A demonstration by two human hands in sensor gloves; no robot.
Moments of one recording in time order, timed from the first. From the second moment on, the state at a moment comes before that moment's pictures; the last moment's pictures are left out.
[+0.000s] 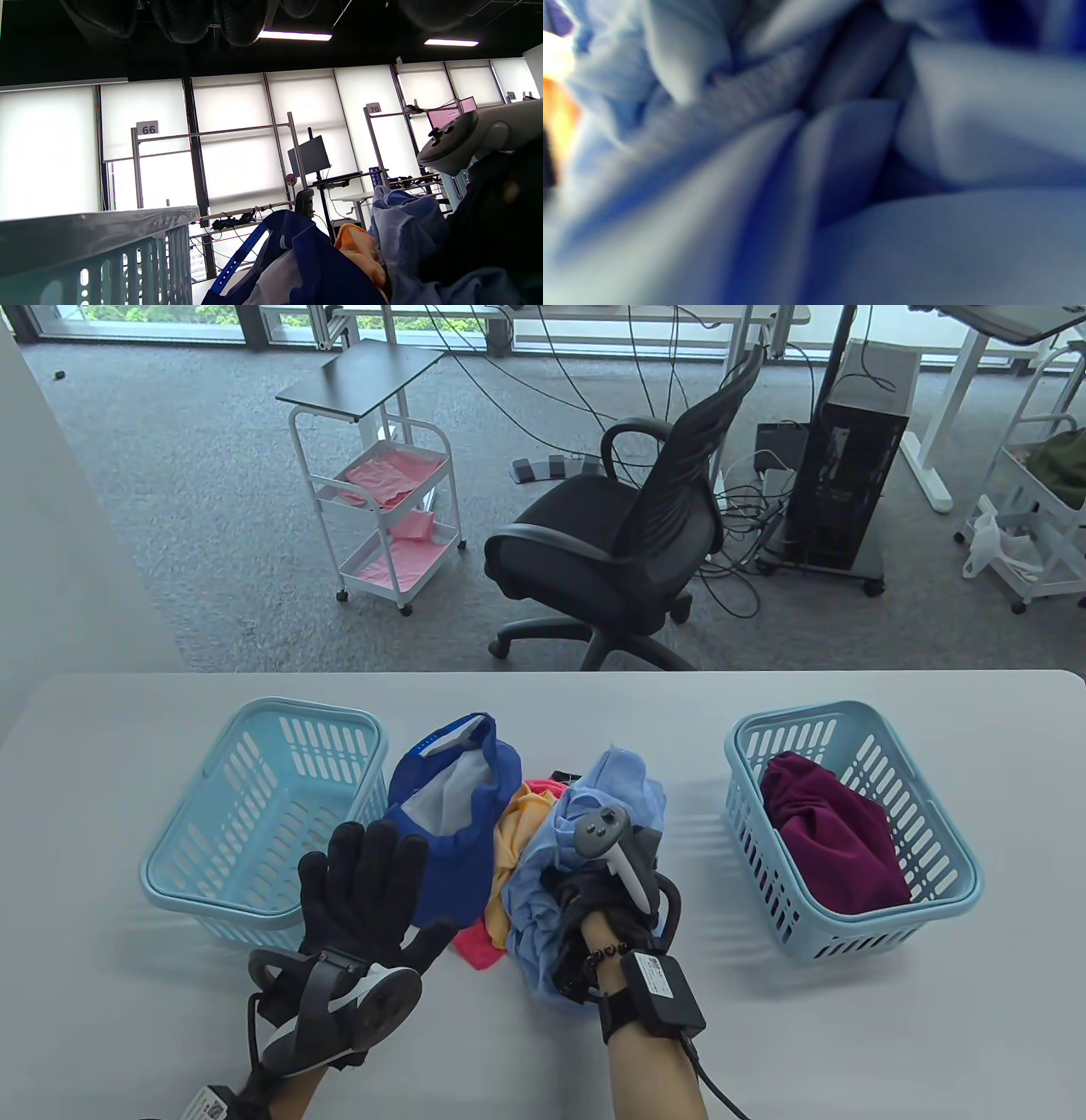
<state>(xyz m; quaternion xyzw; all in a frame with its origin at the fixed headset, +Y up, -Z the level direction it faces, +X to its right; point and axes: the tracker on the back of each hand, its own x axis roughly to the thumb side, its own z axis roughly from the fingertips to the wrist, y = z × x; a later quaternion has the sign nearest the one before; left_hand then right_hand) -0.198 -0.623 -0.266 0.22 -0.17 -0.07 0.96 0.047 -0.752 -0.420 -0.13 0.16 0.96 0.21</state>
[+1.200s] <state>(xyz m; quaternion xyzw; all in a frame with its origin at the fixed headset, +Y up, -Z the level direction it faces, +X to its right) -0.197 -0.624 -0.267 0.21 -0.18 -0.06 0.96 0.091 -0.581 -0.363 -0.09 -0.15 0.96 0.22</state>
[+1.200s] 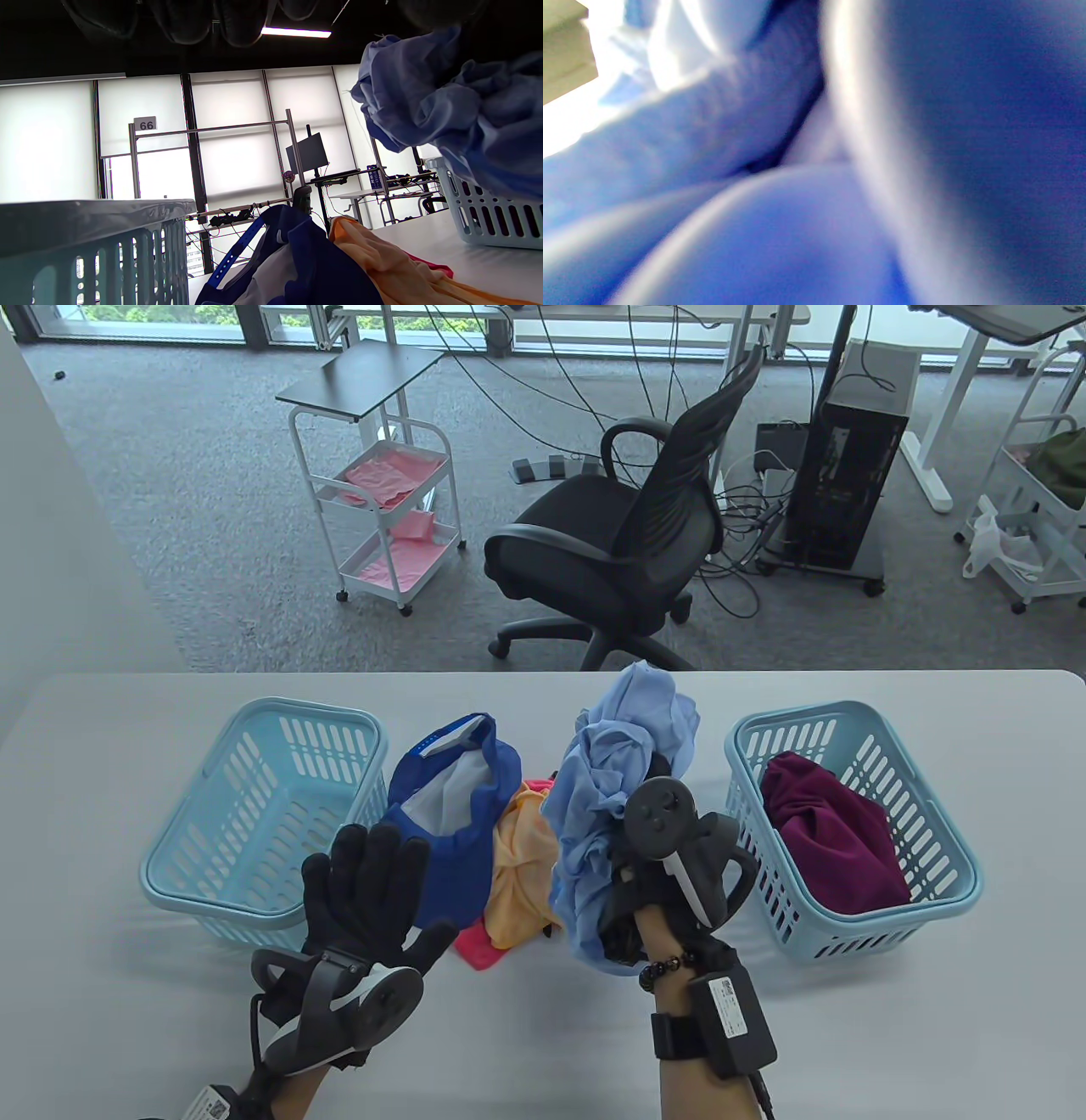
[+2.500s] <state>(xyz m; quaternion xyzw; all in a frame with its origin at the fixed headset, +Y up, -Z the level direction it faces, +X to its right) -0.198 -0.625 -0.268 0.22 -0.16 -0.07 0.96 0.252 -0.605 -0.457 -0.20 0.08 0.97 -0.10</state>
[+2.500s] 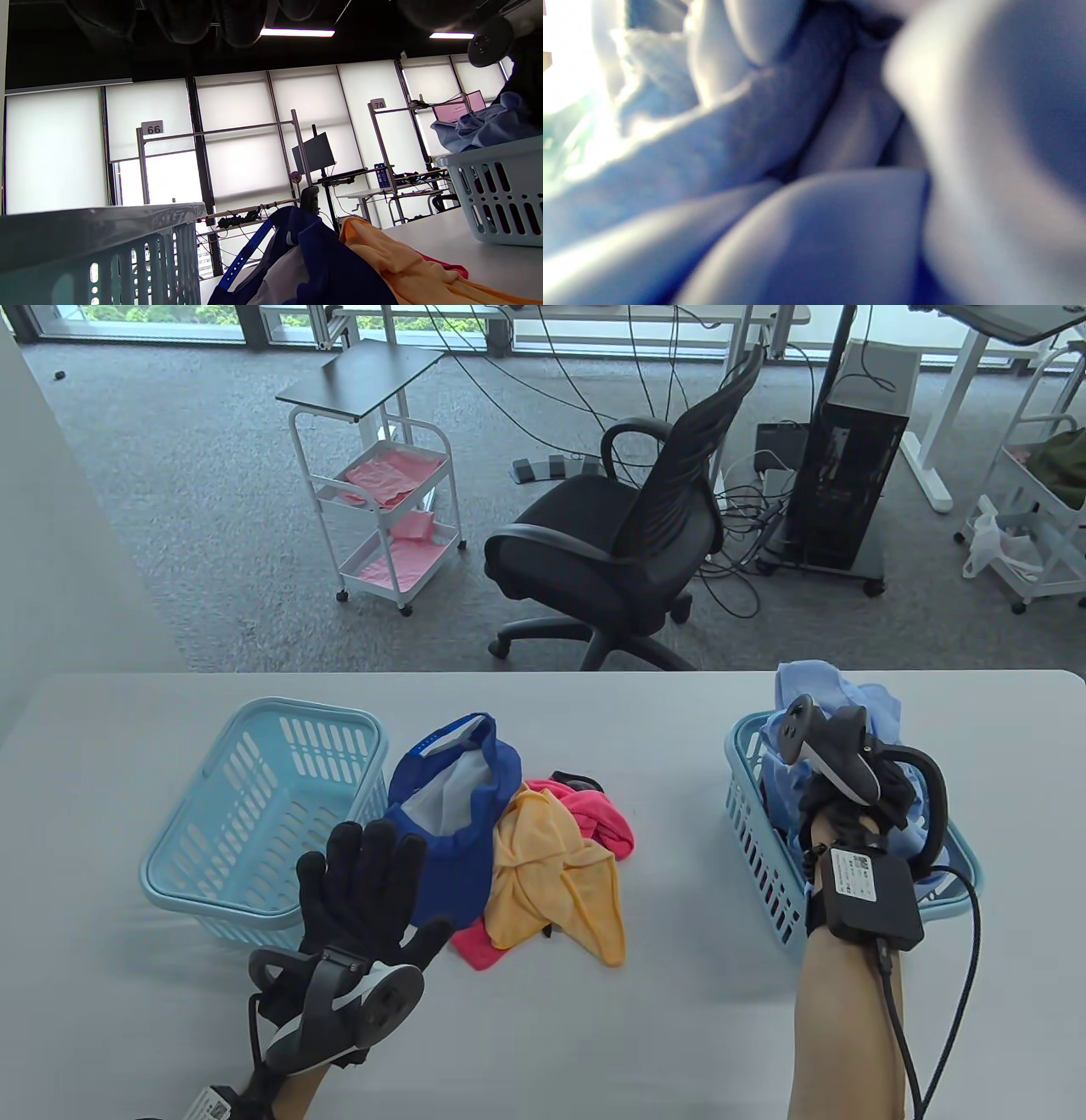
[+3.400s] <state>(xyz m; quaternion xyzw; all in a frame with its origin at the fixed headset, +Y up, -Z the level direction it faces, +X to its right) -0.203 -0.618 -0.270 0.22 -0.14 -0.08 0.96 0.273 -0.668 -0.484 -0.16 0.25 0.95 -0.04</state>
